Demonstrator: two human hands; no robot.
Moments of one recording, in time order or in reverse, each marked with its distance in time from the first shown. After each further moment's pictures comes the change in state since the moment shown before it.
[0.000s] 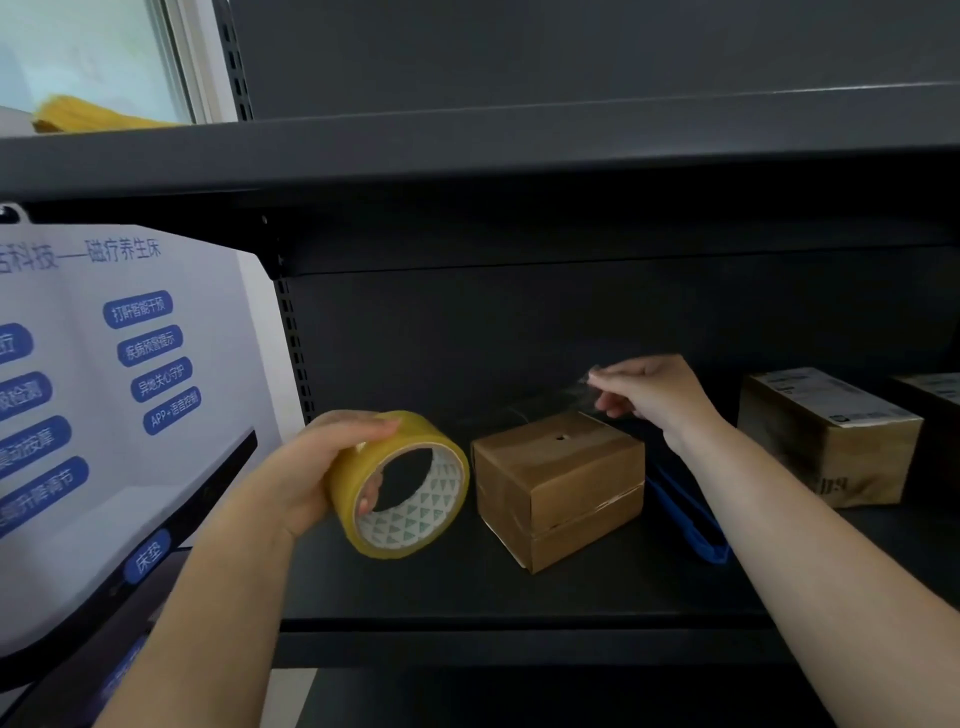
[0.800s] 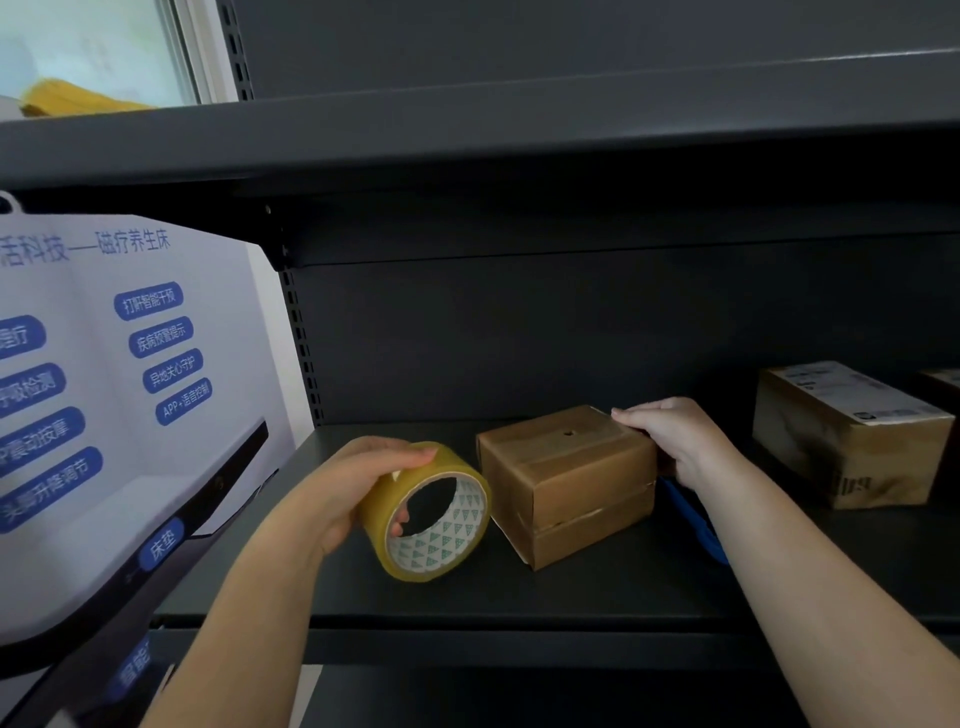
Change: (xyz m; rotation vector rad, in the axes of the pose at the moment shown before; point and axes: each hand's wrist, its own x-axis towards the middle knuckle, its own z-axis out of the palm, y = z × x) left_hand 0.015 -0.023 0.015 0.171 0.165 -0.162; right_hand 0.010 0.044 0.001 0.028 -0.041 0.301
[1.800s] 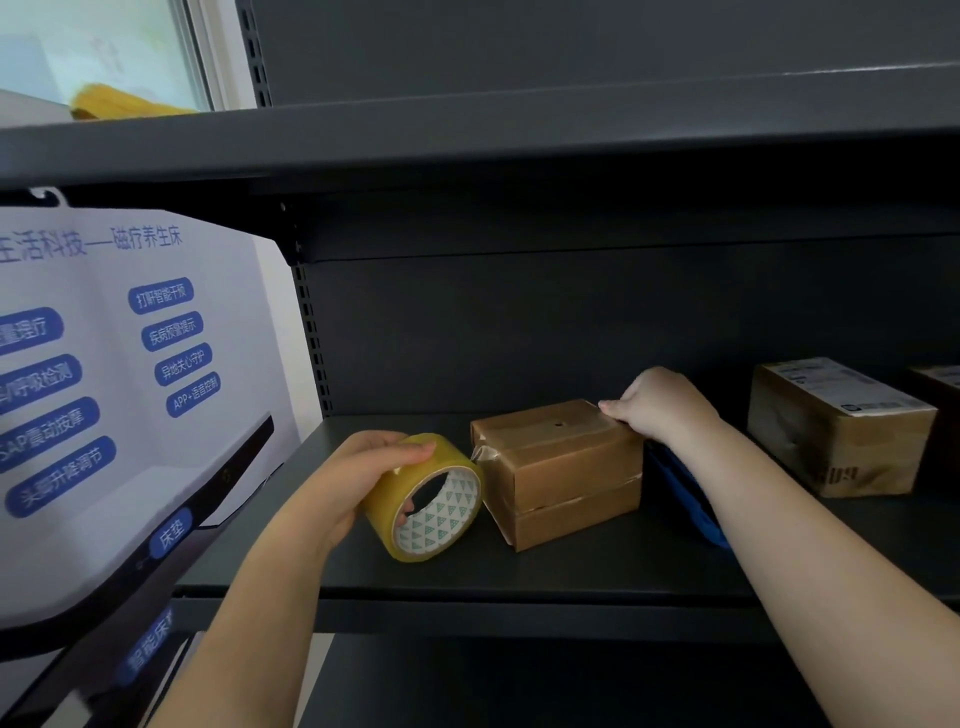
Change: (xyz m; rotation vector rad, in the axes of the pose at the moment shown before) left_hand -0.011 -0.010 -0.001 0.026 0.074 0.049; right_hand -0.008 -0.025 0.007 -0.892 0.080 -0.145
